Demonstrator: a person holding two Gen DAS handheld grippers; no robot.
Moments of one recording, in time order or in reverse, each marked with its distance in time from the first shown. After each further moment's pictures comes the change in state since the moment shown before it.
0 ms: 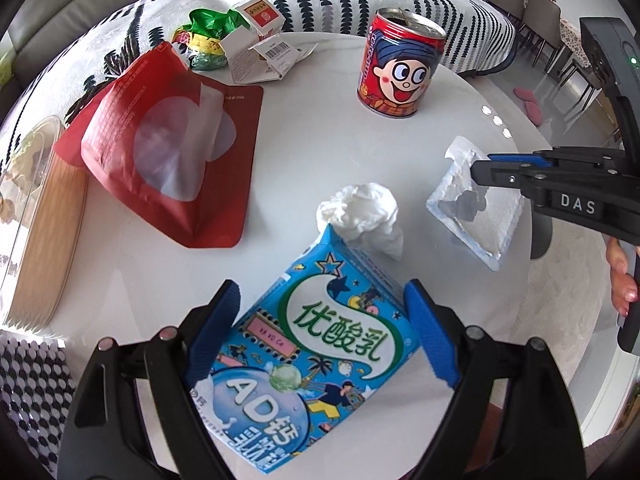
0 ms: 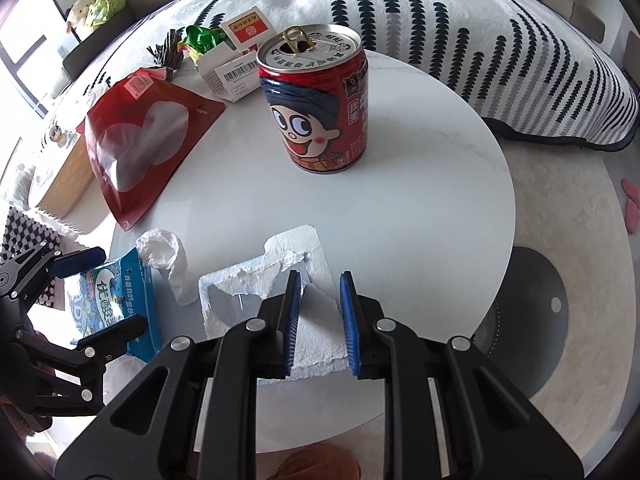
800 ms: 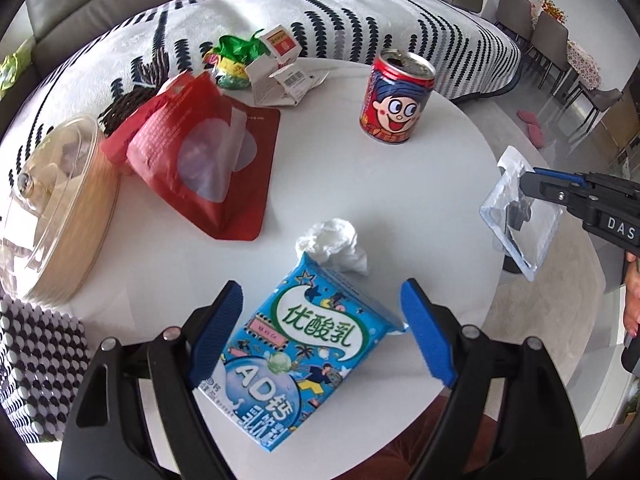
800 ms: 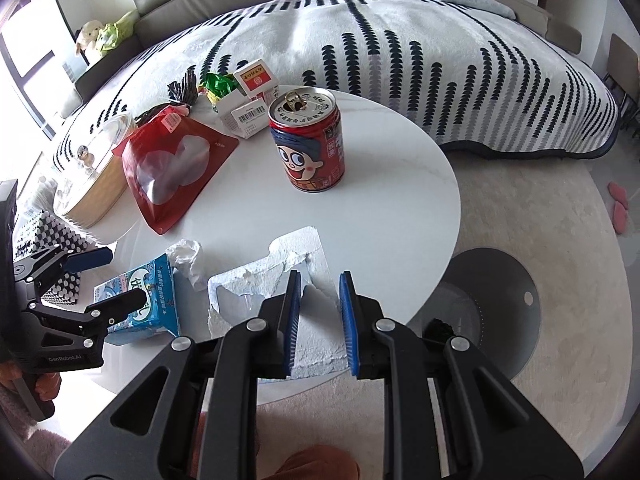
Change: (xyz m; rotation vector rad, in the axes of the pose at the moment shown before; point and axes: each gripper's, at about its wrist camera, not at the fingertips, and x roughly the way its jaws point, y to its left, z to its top) left arm -0.044 -0.006 -0.002 -0.038 -0.057 0.014; right arm -0.072 -0.011 -0.023 0.026 -0.117 -0.016
